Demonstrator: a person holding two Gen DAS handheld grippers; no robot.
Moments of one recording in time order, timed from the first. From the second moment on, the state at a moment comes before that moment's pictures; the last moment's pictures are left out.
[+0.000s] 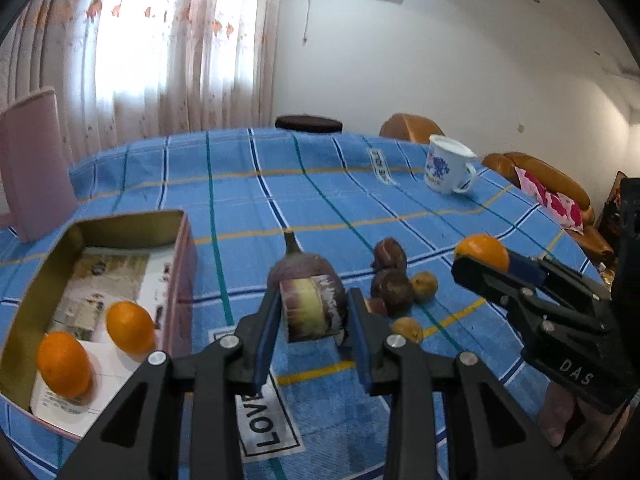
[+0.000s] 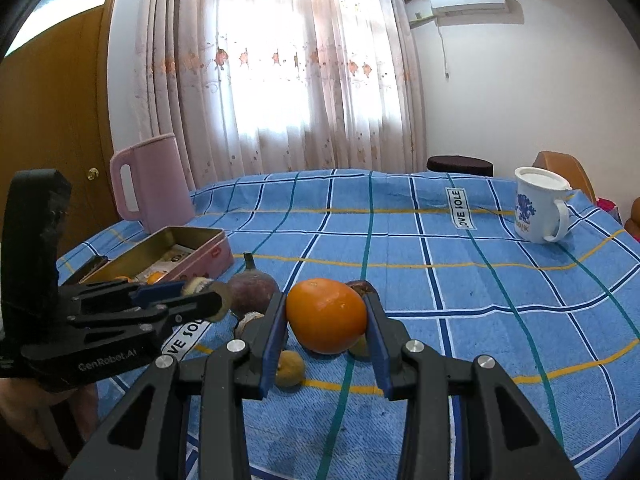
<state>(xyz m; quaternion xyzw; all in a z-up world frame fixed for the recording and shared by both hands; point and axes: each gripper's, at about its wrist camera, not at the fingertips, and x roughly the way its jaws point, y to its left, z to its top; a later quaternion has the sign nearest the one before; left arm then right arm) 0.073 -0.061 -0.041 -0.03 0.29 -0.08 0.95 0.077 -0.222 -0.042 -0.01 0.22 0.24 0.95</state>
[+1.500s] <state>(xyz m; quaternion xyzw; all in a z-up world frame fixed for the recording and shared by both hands) 0.045 0.002 -0.008 -0.03 0.19 0.02 0.98 0.074 -0.146 0.003 -0.07 0.15 0.30 0.94</state>
